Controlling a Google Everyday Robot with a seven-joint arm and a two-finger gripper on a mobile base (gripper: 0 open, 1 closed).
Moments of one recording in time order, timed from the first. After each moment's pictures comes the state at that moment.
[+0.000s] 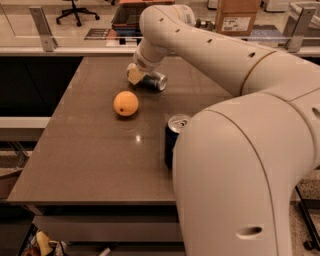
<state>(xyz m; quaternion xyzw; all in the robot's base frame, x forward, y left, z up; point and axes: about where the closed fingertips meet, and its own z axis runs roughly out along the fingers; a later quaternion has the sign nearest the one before) 0.792 0.064 0.831 -0.47 0.82 0.03 0.33</state>
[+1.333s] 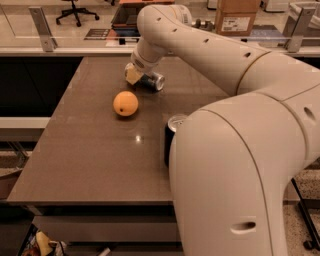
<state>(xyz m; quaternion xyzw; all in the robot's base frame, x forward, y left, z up) 0.793 0.071 0.830 -0.48 0.82 0.04 0.32</state>
